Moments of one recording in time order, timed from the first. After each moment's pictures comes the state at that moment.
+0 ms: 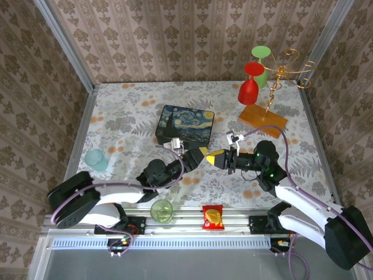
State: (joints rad) left arm -1.07 1.27 0.36 0.97 -0.04 -1.17; right arm 0.48 0.94 0.39 0.50 -0.83 0.68
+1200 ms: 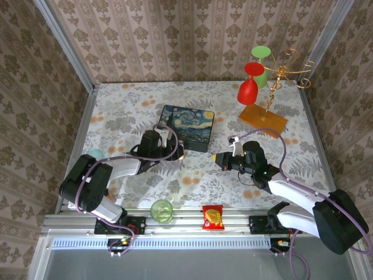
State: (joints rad) left arm -0.55 1.53 0.58 0.30 0.36 -0.45; right arm 0.49 1.11 0.37 0.27 -0.40 0.63
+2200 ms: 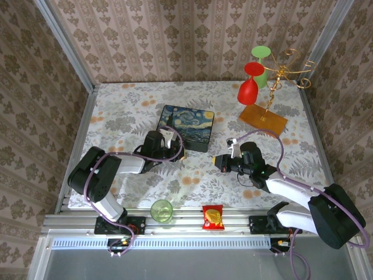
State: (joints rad) left arm -0.56 1.64 0.58 0.44 0.42 -0.39; right arm 0.50 1.17 0.37 0.27 -0.40 0.63
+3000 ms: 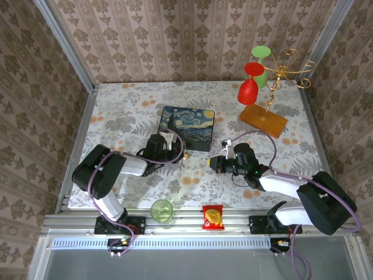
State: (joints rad) left arm -0.59 1.69 0.54 0.54 0.36 -0.53; right arm 0.55 1.32 0.37 0.43 -0.39 0.72
